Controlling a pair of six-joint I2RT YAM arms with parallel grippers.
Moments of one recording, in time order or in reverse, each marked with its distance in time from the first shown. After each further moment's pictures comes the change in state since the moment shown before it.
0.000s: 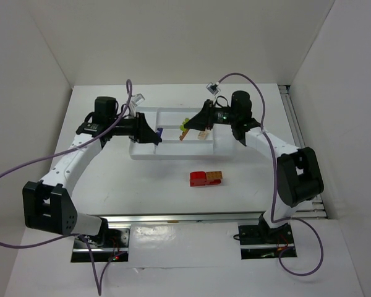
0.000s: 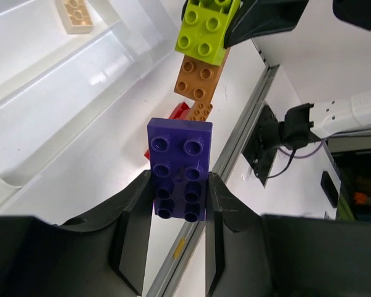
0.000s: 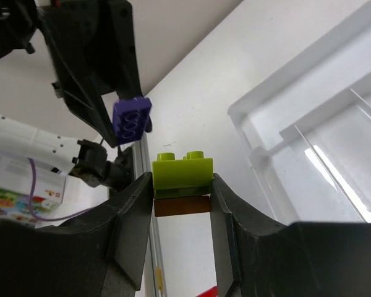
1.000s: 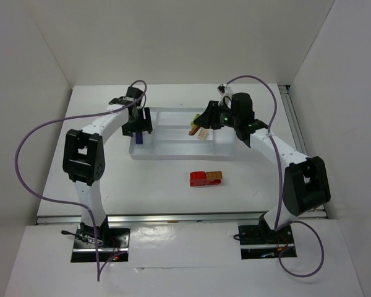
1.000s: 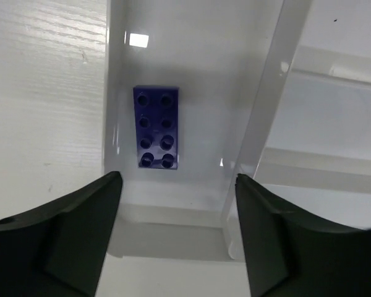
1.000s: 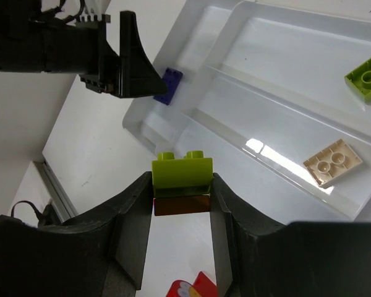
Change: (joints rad) left arm -0.052 0.586 0.443 -0.316 -1.057 -0.223; right arm 0.003 -0.098 0.006 -0.368 0.509 -0.122
